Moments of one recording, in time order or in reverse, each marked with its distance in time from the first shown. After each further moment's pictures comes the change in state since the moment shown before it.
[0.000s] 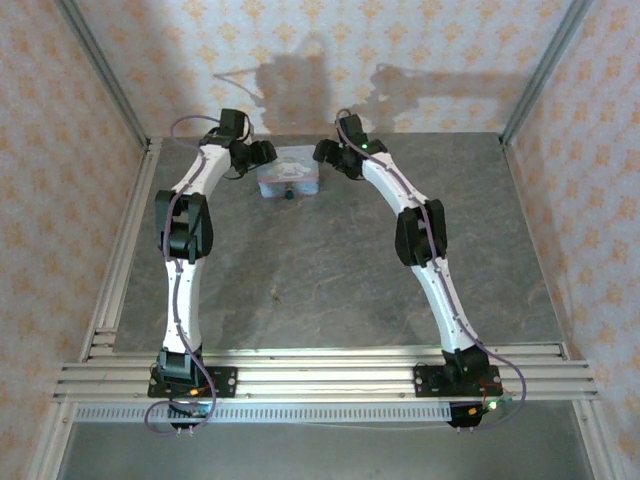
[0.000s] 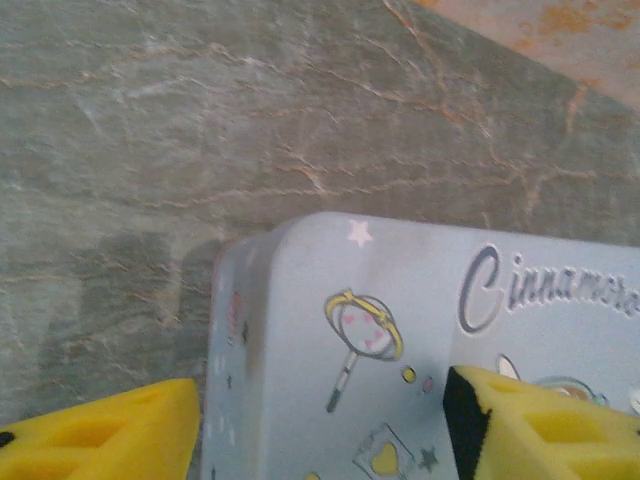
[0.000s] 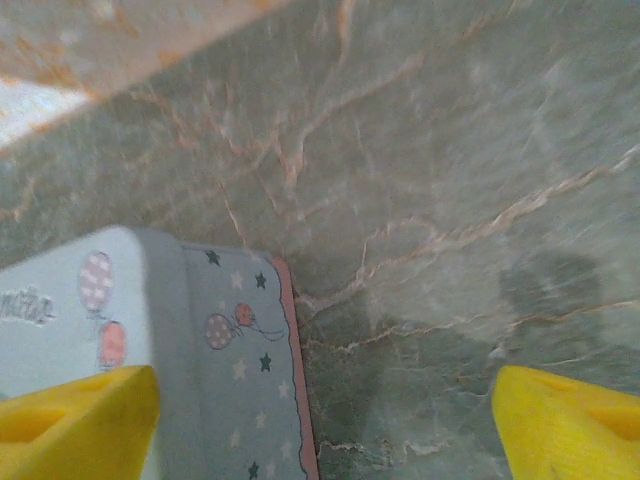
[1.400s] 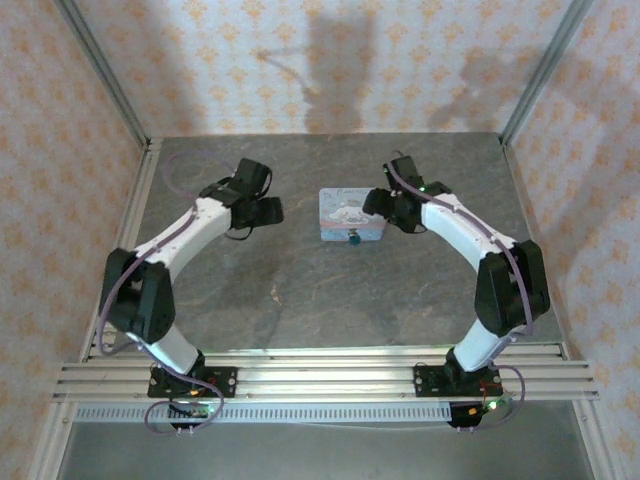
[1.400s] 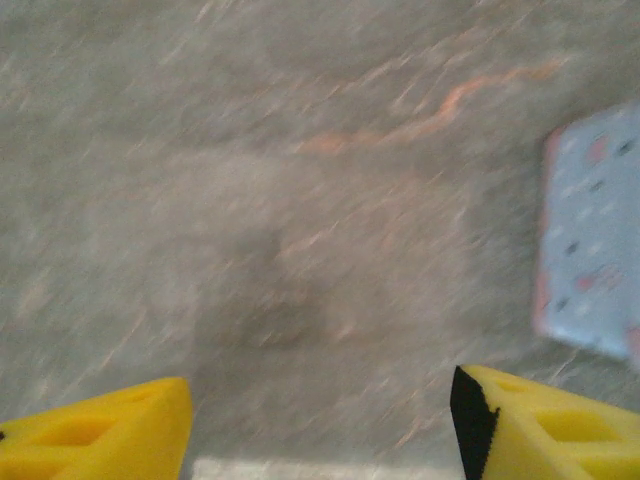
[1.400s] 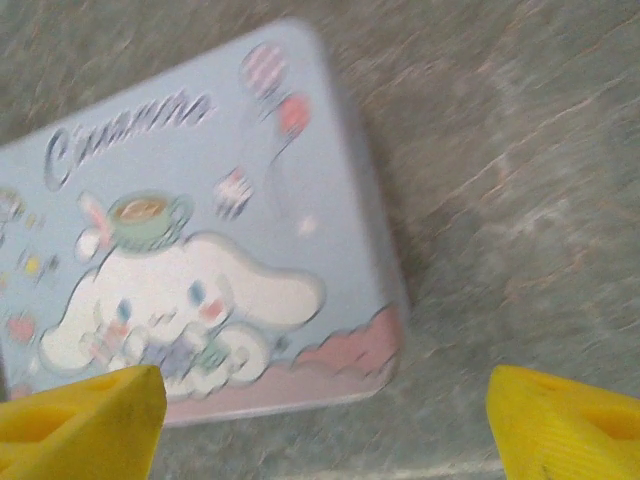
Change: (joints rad) left arm -0.276 -0.847 -0.955 -0.050 -0.359 -0.064; right arm -0.001 -1.019 -1.275 0.045 0.139 -0.010
